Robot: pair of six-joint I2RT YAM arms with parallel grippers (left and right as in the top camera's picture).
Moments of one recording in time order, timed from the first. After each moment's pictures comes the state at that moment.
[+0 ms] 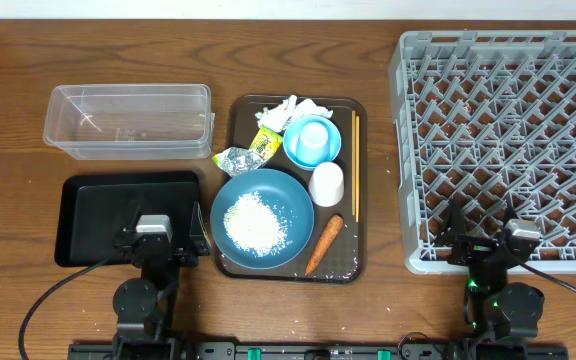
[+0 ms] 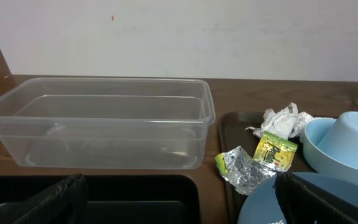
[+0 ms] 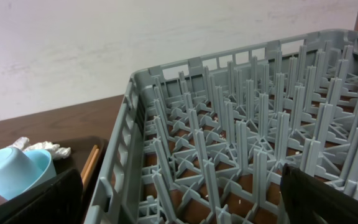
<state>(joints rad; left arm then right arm) -0.03 0.01 0.03 -0.14 -0.04 -0.04 -0.04 0.01 0.01 -0.07 0.01 0.22</state>
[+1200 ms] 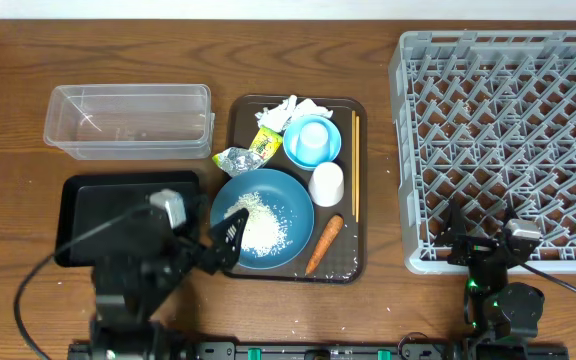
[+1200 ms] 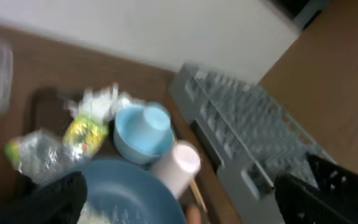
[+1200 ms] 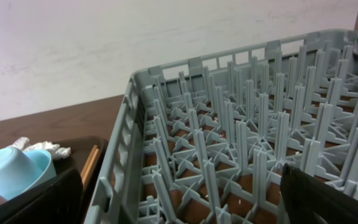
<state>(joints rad) -0.03 0.39 0.40 -0.26 0.59 -0.44 -0.04 0.01 0.01 -0.07 0.01 0.22</state>
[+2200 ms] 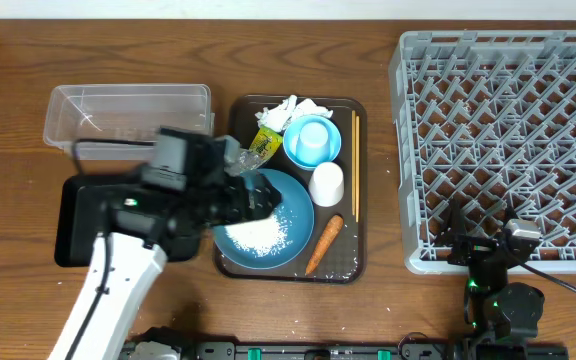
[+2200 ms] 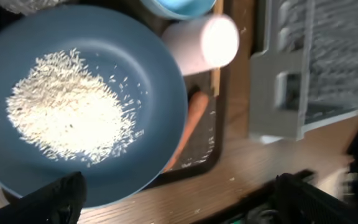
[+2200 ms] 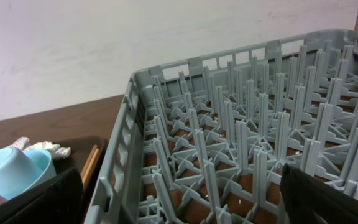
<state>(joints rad) -0.30 1.18 1.05 -0.95 0.44 -0.45 -0.04 0.01 0.01 -0.07 0.01 0.22</state>
